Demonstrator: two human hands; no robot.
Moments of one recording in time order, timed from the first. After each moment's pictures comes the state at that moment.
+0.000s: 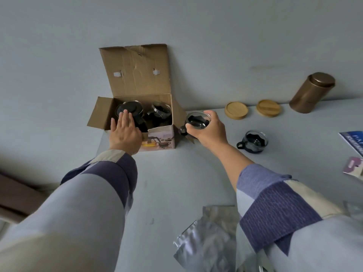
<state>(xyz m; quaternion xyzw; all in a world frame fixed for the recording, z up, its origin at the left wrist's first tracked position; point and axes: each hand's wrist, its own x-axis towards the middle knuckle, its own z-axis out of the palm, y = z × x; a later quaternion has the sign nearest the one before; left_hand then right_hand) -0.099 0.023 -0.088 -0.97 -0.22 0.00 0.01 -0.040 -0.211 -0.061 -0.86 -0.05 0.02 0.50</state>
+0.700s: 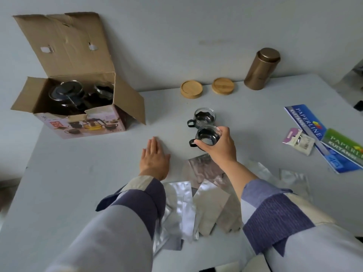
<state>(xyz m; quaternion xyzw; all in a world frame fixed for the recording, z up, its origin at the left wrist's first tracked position) -0.127 -0.216 -0.177 -0.97 -0.13 0.14 -0.11 -0.072 -0.407 -0.138 -0.90 0.04 0.00 0.43</state>
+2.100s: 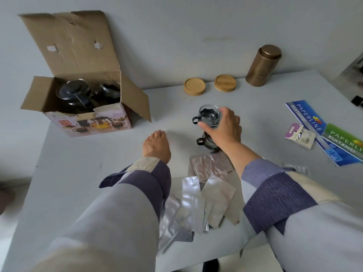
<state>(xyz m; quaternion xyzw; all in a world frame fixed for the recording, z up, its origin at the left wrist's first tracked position) -0.122 -0.198 -0.126 -0.99 -0.10 0.09 -0.07 -0.063 -0.383 -0.096 -0.96 0.01 -0.04 0.29</state>
